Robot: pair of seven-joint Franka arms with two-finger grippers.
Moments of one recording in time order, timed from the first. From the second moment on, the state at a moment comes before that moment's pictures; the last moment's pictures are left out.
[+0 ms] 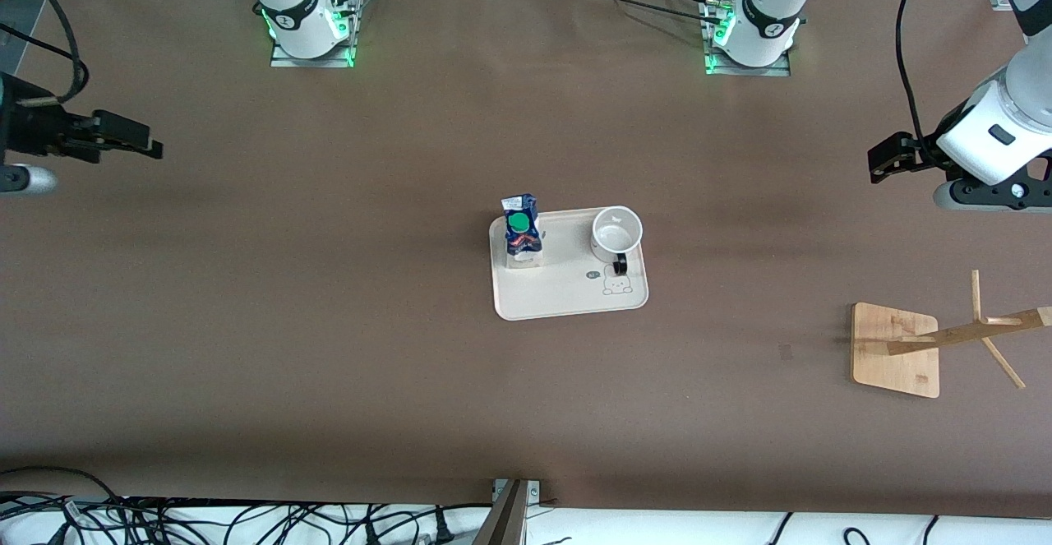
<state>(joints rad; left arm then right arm) 0.03 0.08 -0.10 -1.56 0.09 1.56 -0.03 0.00 0.13 -0.02 -1.50 0.17 1.45 -0.06</state>
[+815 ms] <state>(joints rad) 0.02 0.08 -0.10 -1.56 0.09 1.56 -0.03 0.34 0.33 -0.02 -1.49 0.19 1.67 0.09</state>
